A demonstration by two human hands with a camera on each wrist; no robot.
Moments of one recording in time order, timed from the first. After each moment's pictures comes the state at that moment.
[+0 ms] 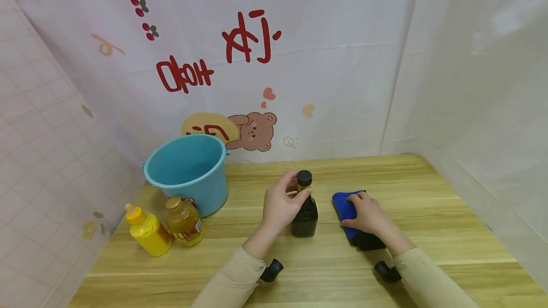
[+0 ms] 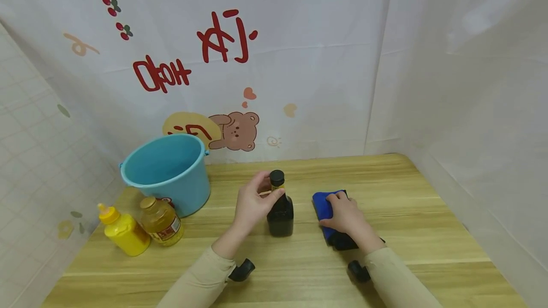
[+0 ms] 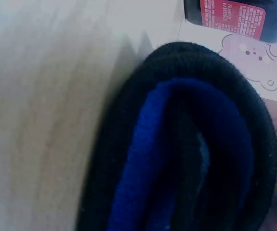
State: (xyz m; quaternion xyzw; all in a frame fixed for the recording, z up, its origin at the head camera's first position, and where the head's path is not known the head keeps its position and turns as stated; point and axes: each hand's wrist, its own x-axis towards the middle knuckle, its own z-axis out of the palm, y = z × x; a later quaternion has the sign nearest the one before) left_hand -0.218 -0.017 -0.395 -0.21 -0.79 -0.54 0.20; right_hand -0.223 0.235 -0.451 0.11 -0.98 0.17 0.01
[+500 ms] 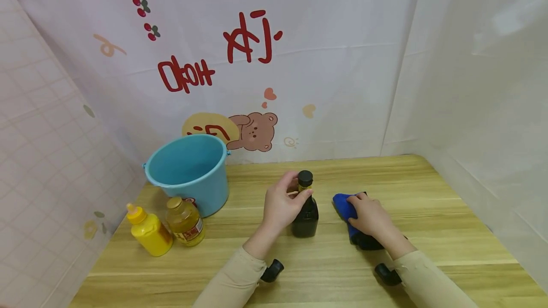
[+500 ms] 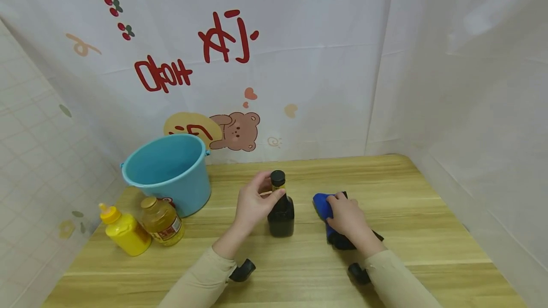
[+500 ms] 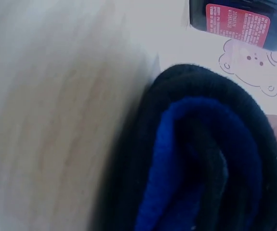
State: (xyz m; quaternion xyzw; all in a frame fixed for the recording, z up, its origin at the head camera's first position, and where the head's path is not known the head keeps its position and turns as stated) left_hand -0.219 -0.018 -0.396 -0.21 -0.79 -0.54 0.20; right_hand -0.219 0.232 -0.453 0.13 -0.98 0.13 0.04
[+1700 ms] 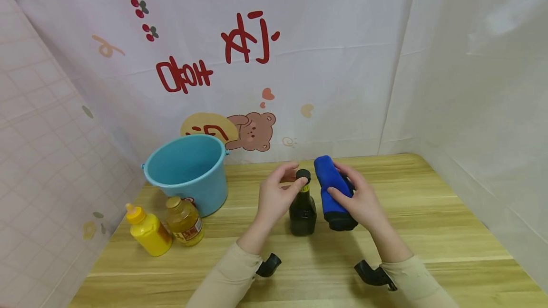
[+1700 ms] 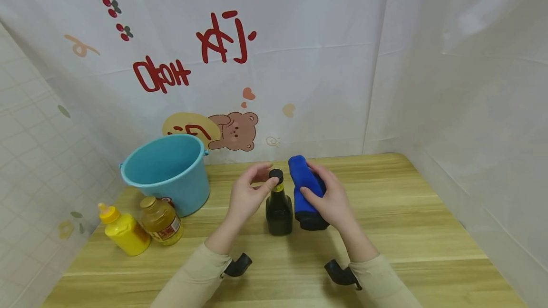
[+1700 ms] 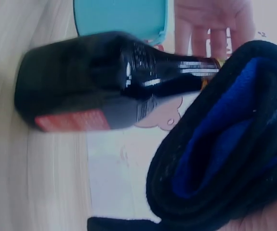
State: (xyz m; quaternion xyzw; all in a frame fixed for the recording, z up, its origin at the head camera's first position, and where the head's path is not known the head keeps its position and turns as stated) left_hand -0.217 -0.026 -0.374 -0.19 -0.77 -0.59 0.16; right_hand -0.202 0.194 -0.390 0.16 -0.84 0.50 0.16
